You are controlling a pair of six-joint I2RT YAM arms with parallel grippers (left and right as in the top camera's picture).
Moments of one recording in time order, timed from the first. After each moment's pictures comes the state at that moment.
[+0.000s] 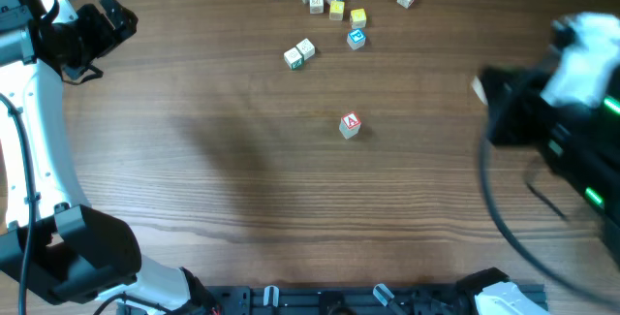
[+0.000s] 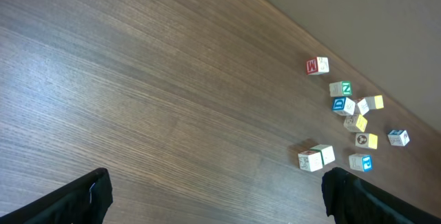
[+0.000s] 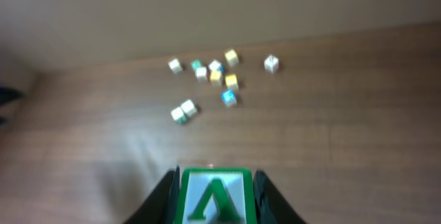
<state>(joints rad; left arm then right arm) 0.36 1.73 1.72 -0.94 0.34 -0.27 0.33 1.17 1.87 -1.28 0.08 0.33</state>
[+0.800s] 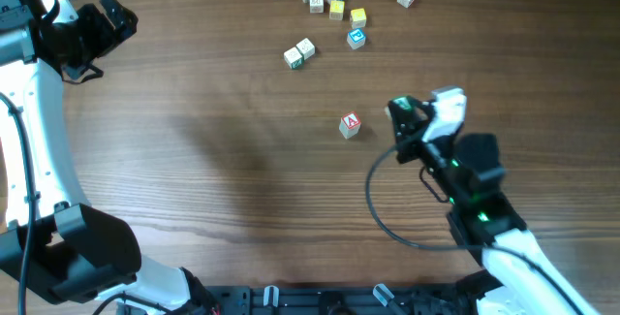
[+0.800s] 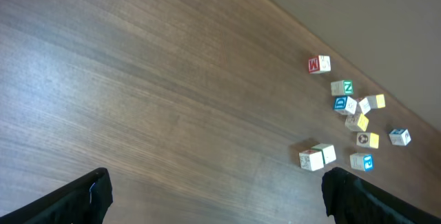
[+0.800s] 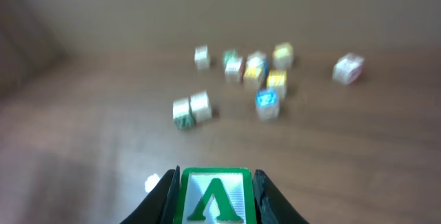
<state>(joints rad) 0.36 1.74 1.72 -0.94 0.34 -0.27 0.33 1.05 0.38 0.40 -0.13 0.18</state>
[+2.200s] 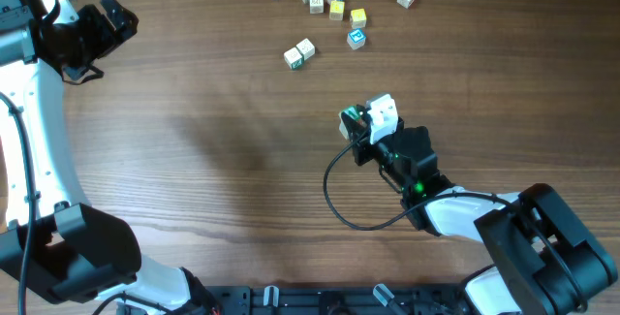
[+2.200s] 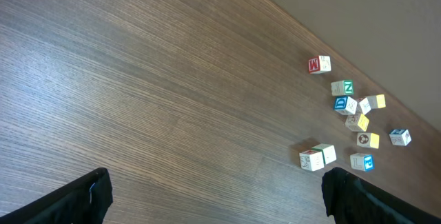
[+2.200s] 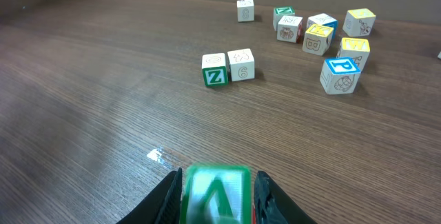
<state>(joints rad) 0.36 1.74 1.72 -0.94 0.34 -0.27 0.50 1.64 0.38 0.95 -0.07 0.08</state>
